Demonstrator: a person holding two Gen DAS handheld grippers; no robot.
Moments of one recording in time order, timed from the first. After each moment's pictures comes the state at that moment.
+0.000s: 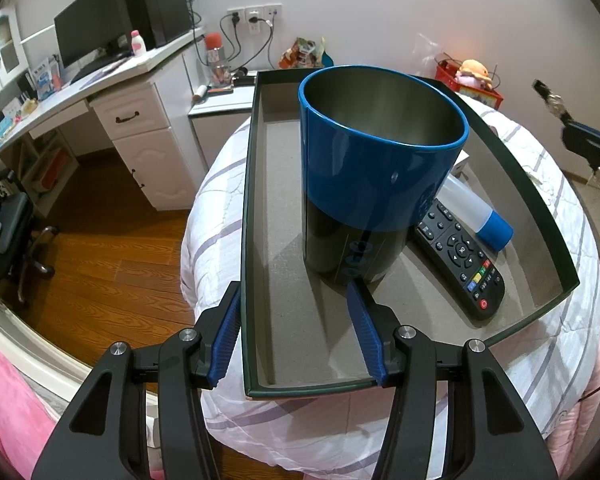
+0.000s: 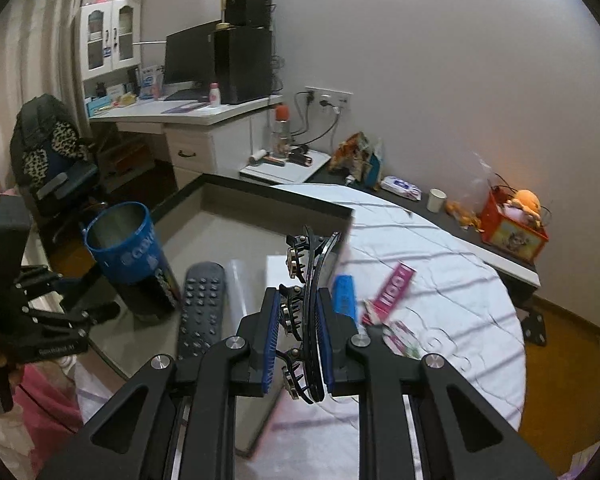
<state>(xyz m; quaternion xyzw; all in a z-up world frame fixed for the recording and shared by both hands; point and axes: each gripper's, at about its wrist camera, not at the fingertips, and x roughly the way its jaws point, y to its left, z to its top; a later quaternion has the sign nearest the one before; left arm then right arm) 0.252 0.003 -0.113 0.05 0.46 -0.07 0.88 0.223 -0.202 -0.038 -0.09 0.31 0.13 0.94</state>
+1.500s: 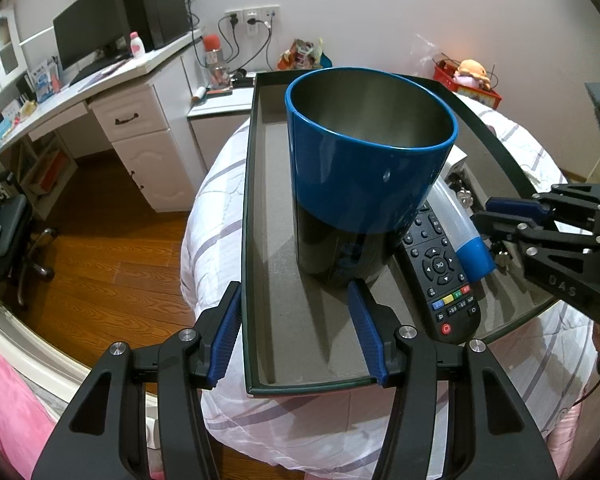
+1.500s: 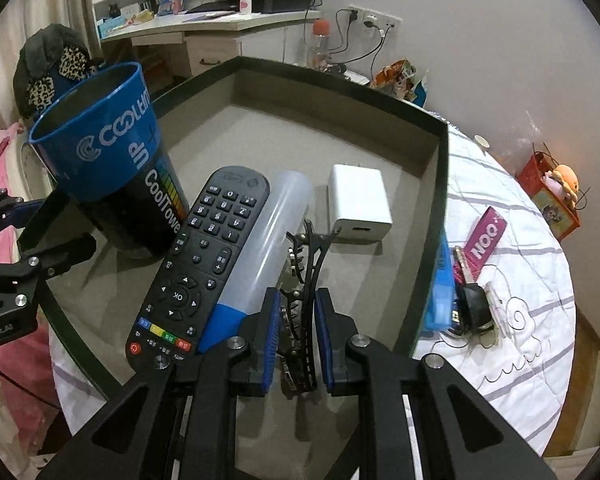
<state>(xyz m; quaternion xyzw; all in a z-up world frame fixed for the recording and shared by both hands) 0.251 -0.002 -0.113 0.05 0.46 -0.07 0.89 0.254 -0.156 -0.105 -0.14 0.44 0.15 0.87</state>
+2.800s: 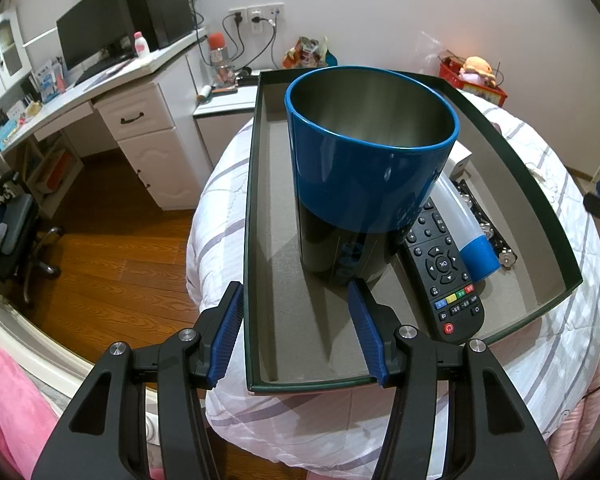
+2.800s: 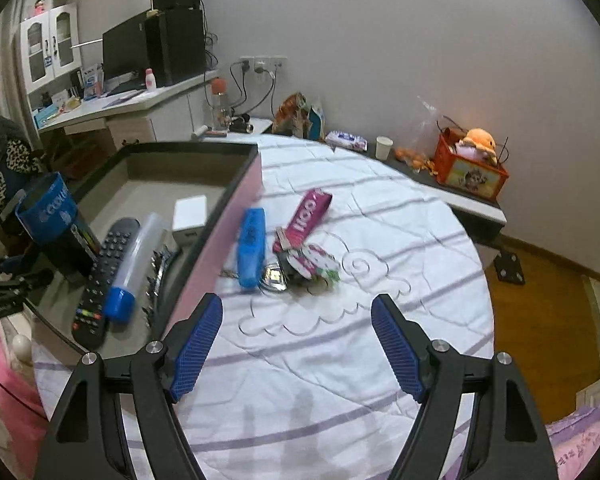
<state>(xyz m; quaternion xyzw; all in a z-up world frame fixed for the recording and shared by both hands) 0.250 0.001 -0.115 0.05 0.46 -0.06 0.89 0.214 -0.285 -0.074 -0.04 0.37 0.04 0.93</state>
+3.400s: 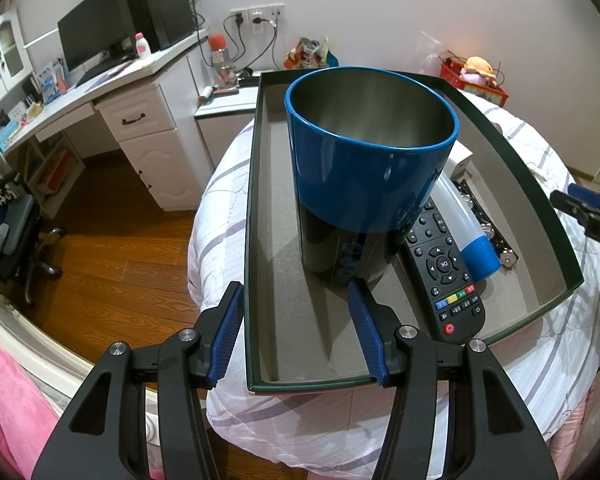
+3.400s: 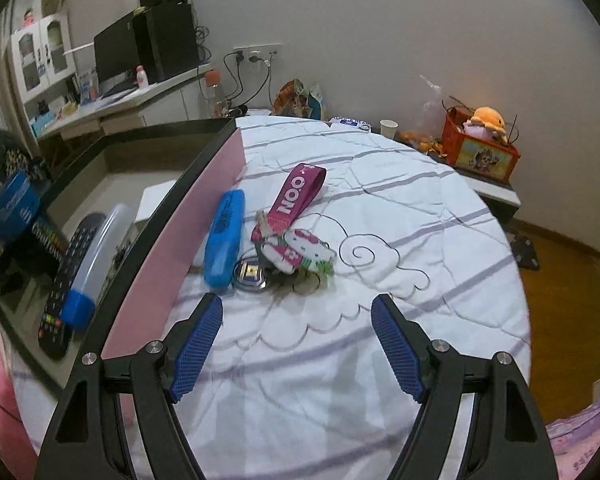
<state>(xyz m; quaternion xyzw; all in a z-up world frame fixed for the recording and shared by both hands) 0.250 0.002 -0.115 0.05 0.46 -0.06 0.89 0.246 -0.306 -0.109 -0.01 0.38 0.05 0.93</state>
